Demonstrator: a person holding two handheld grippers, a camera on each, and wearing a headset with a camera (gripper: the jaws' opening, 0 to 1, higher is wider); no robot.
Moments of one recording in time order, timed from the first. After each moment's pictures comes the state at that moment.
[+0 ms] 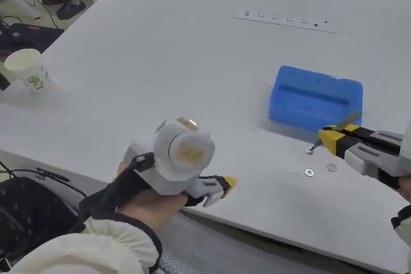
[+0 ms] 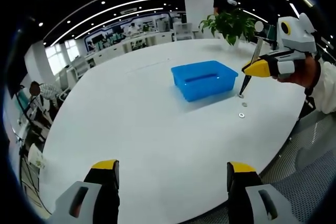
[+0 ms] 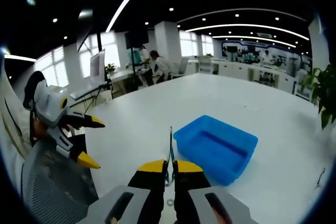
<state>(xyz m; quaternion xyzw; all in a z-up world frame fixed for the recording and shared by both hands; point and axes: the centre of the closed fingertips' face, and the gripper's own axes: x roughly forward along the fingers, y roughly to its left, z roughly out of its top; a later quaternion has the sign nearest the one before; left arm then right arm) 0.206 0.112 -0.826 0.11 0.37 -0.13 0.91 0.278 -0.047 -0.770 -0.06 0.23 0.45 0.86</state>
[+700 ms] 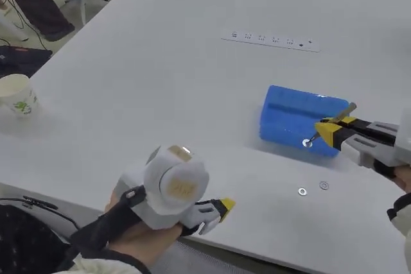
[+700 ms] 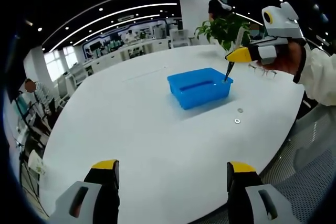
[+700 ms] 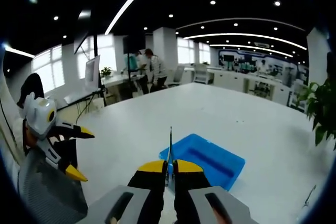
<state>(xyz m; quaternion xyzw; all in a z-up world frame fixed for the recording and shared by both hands) 0.209 0.106 -0.817 0.12 0.34 -0.15 0.92 0.316 -0.046 -0.742 -0.07 0.20 0.43 0.88</state>
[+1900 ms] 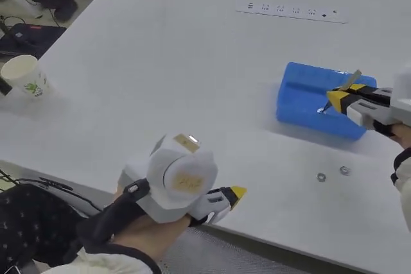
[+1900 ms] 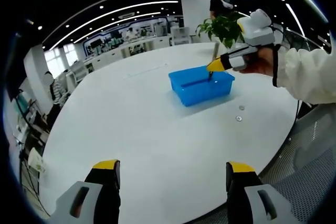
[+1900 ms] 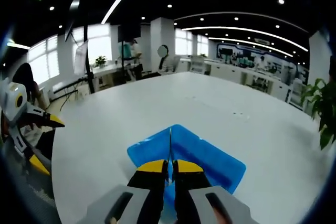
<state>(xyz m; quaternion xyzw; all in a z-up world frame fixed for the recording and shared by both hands) 0.209 0.109 -0.822 0.11 0.35 -0.14 0.92 0.378 -0.036 -0.798 -0.11 0.23 0.42 0.87</state>
